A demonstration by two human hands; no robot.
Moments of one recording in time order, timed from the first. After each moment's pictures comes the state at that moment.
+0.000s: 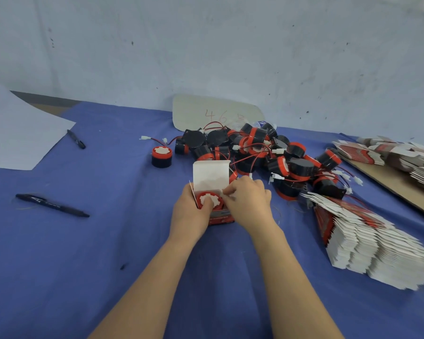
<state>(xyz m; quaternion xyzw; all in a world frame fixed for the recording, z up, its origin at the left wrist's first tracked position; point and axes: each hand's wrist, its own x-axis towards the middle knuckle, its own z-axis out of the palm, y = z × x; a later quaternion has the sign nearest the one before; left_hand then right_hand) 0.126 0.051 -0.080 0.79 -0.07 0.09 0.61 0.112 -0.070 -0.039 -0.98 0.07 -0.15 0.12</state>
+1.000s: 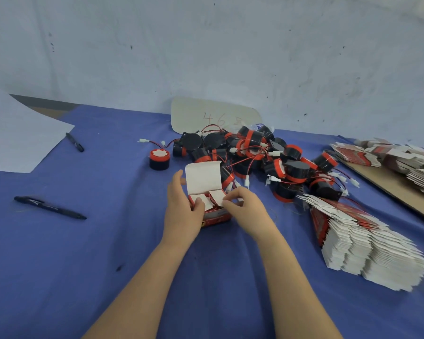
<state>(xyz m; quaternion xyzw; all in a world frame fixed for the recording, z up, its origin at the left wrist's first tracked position) 0.123 0.055 -0.079 0.79 -0.08 0.15 0.59 0.106 -0.088 -0.055 -0.88 0.04 -0.09 0.47</state>
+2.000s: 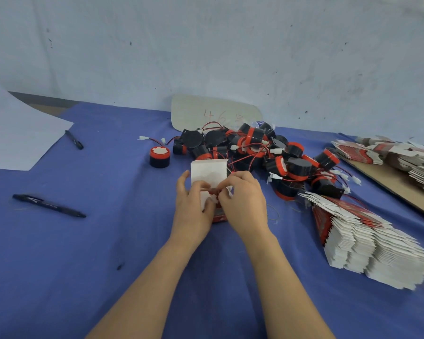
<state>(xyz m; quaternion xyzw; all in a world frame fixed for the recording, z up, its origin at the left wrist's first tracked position) 0.123 0.046 -0.079 0.82 -0.15 0.15 0.53 0.105 -0.062 -0.044 -0.93 0.04 -0.26 0.26</state>
